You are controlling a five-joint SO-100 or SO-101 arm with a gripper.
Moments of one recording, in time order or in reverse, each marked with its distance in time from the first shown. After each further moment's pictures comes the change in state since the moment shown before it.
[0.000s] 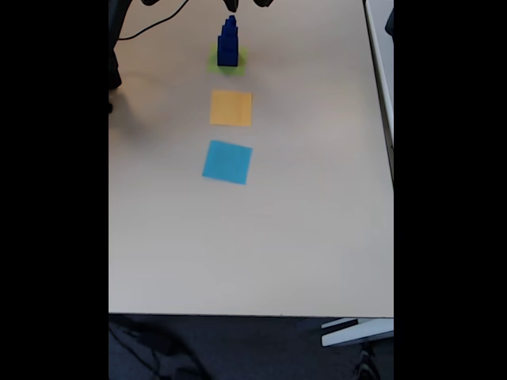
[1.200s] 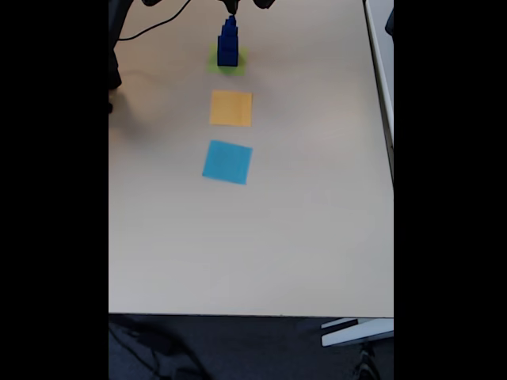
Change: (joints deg) arm 0.1 -1.1 -0.1 0.0 -1.4
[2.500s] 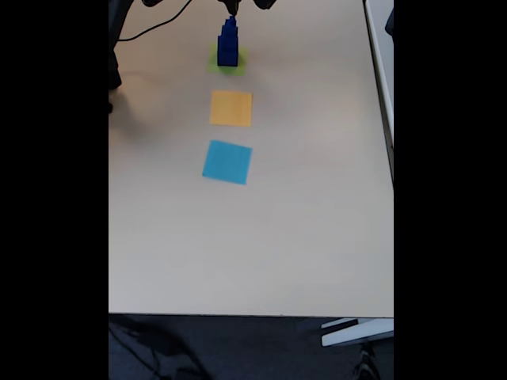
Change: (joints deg) arm 0.4 0.0 0.0 0.0 -1.1
